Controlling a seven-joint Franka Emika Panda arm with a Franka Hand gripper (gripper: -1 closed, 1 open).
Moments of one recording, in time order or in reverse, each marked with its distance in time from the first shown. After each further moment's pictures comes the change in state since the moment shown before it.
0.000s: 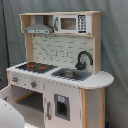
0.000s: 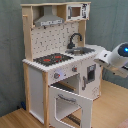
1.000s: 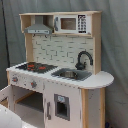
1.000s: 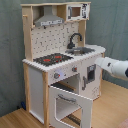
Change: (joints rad) arm -0.063 -0.073 0.170 0.005 -0.253 -0.045 -0.069
